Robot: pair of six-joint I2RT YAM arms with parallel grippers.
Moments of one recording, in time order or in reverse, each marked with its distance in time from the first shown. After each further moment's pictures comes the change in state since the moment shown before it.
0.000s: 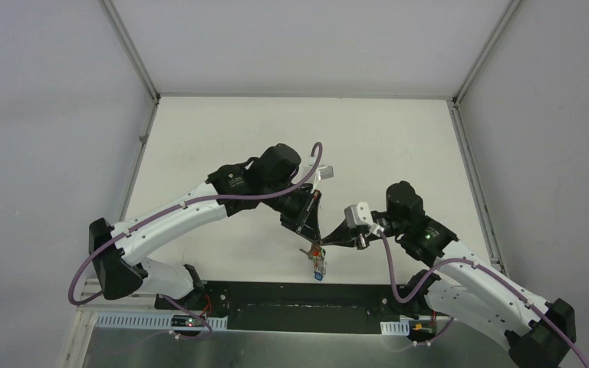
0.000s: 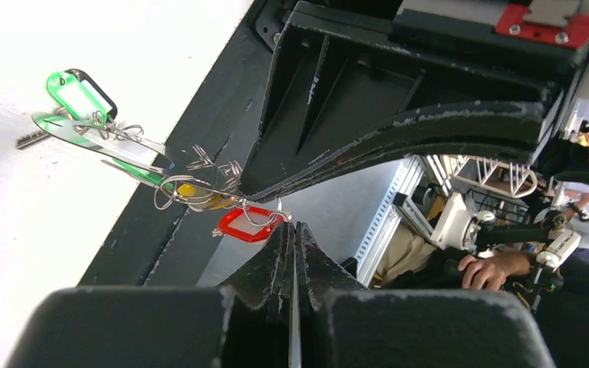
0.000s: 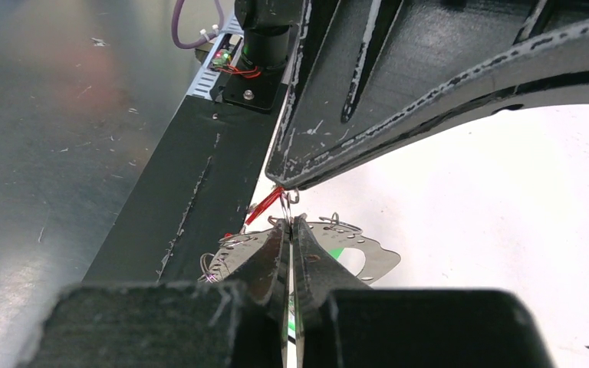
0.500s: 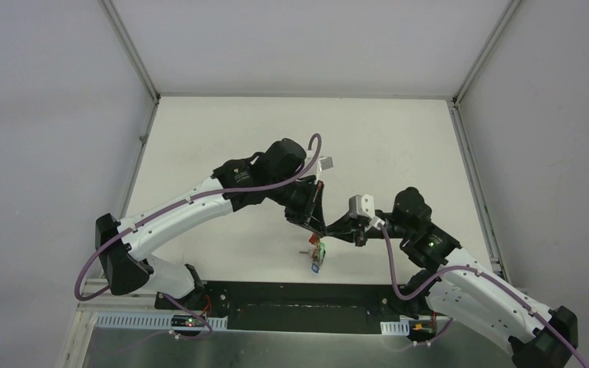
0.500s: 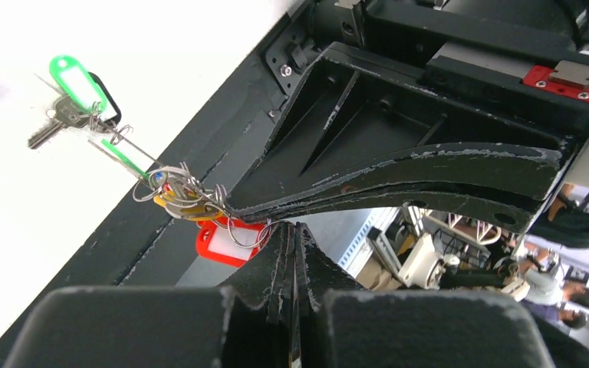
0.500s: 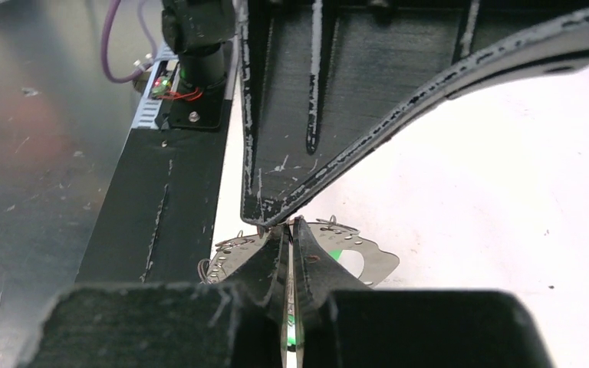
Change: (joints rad) left arm 0.000 0.064 0.072 -0.018 -0.061 -0.135; right arm 0.018 -0.071 -0.048 0.118 0.202 0.180
